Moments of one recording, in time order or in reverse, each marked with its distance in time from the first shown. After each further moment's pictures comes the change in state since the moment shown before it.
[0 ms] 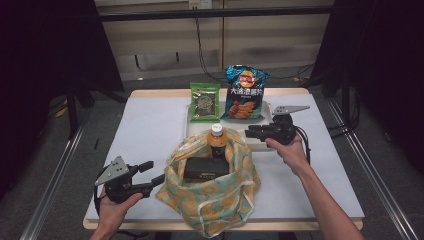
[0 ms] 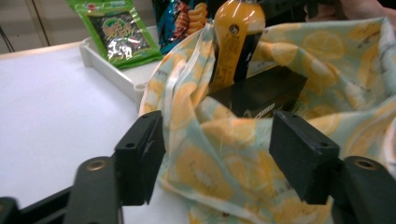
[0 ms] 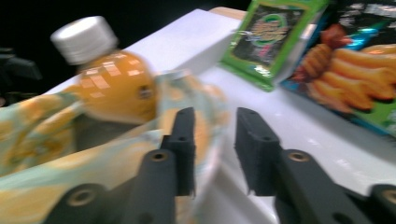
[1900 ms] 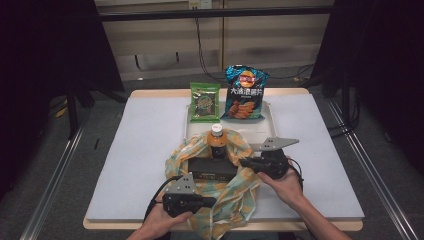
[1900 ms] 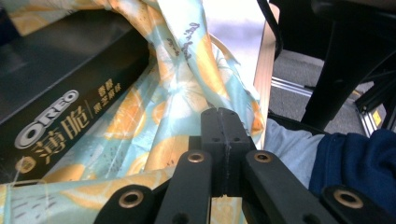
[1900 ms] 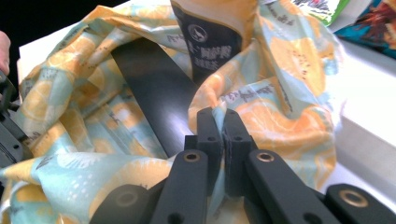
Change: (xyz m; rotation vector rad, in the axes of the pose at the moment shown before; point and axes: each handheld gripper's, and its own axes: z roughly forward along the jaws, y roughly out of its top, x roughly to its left) left arm -0.091 -0.004 0.097 0.280 -0.432 0.156; right arm 0.078 -0.051 0.000 0.091 -0.077 -0.102
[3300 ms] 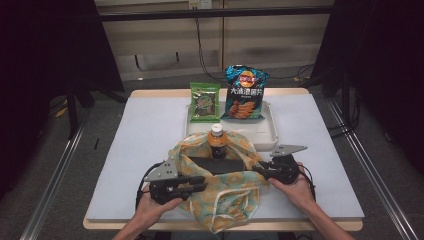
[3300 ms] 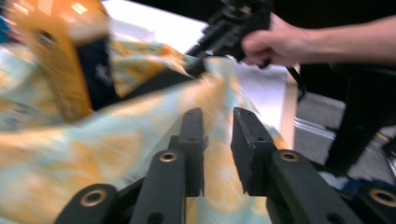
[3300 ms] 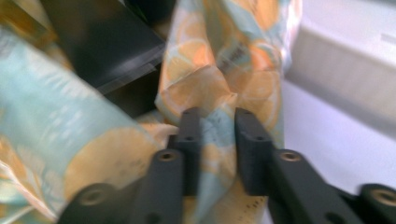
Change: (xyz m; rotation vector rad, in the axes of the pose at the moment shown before) left arm 0.023 0.015 -0.042 -0.190 0.110 -0.022; right arm -0.028 -0.041 -0.007 0.090 -0.092 0.052
